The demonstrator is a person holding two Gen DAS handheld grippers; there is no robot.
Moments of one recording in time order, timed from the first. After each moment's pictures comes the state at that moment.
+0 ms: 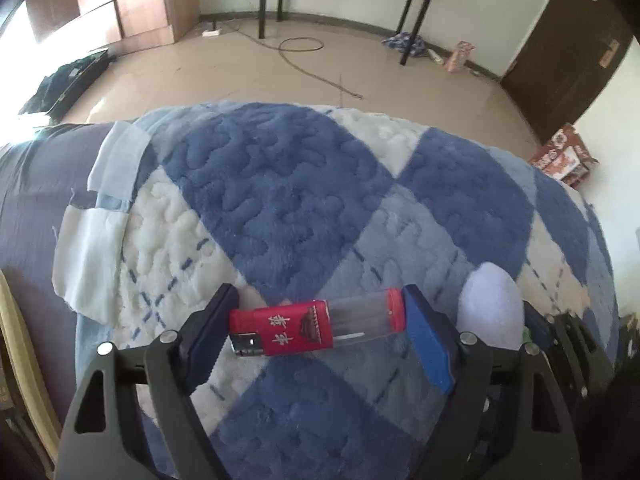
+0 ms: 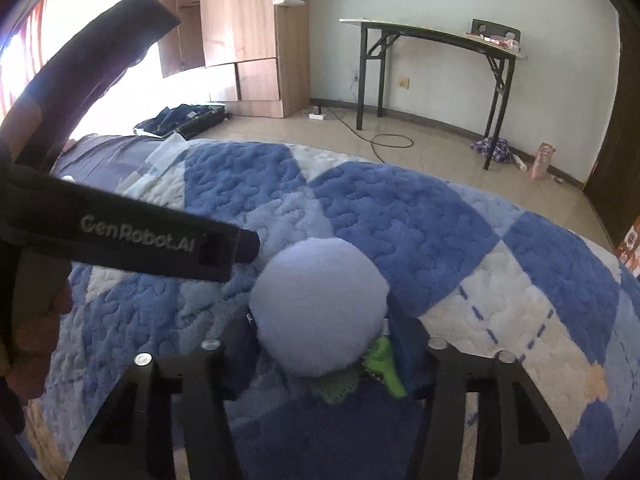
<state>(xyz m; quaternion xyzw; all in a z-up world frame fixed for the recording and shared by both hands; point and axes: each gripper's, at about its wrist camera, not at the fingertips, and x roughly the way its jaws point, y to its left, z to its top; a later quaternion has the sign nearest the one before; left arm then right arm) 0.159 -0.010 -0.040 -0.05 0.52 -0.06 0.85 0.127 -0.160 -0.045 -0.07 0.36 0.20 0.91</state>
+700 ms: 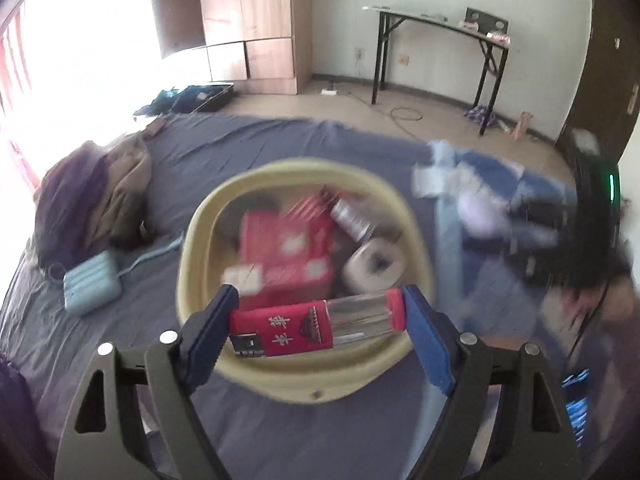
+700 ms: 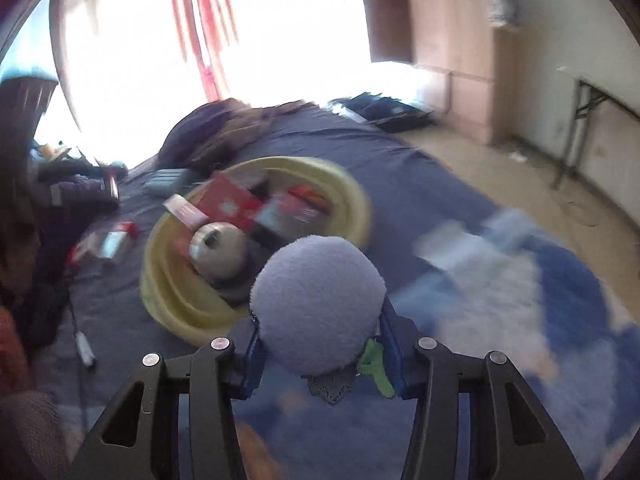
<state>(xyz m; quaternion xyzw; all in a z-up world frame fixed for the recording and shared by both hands) -0.111 0.257 0.048 -0.04 0.43 0.08 0.90 0.044 0.027 0.025 -0.14 0.34 0.52 0.77</state>
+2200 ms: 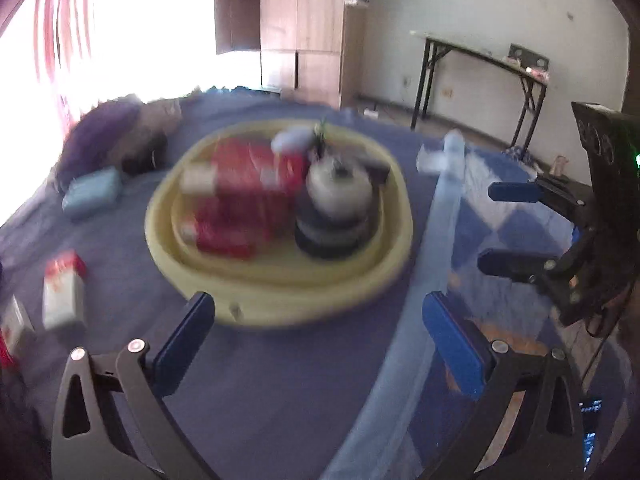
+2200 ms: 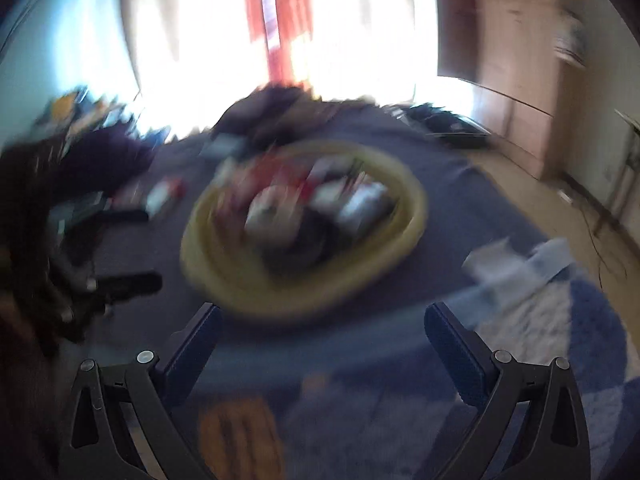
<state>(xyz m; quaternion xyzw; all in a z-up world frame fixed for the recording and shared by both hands) -0.160 0.175 -0.020 -0.11 0.36 0.19 0.91 0.026 0.012 -0.024 -0.22 0.27 0.60 0.72</state>
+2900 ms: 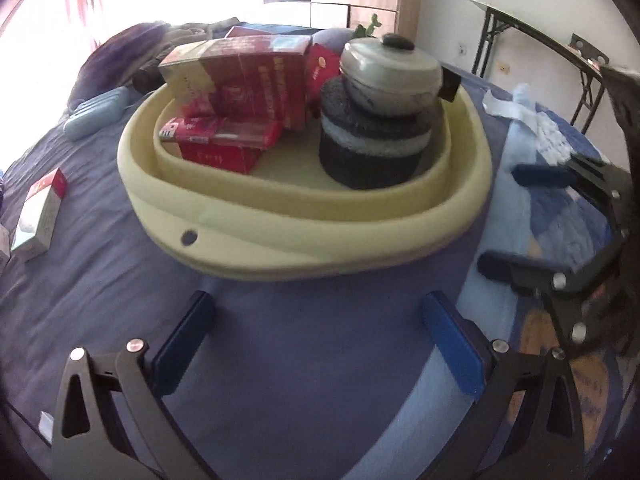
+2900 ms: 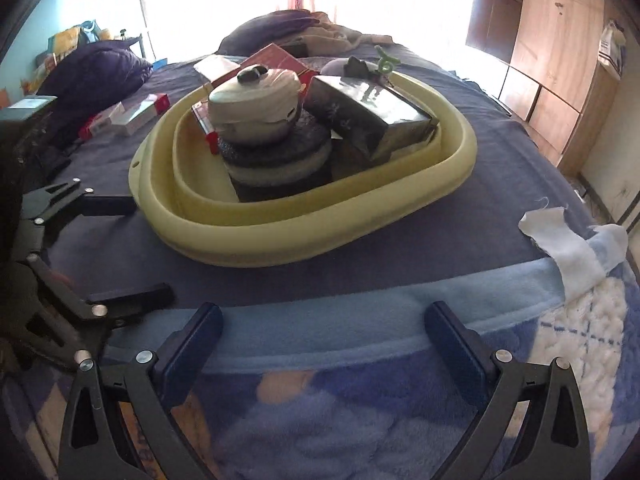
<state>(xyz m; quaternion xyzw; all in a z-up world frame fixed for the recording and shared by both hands) -0.121 0.187 -0.087 -0.14 0.42 0.27 0.85 0.033 0.067 -0.090 -0.30 0.31 0.59 0.68</state>
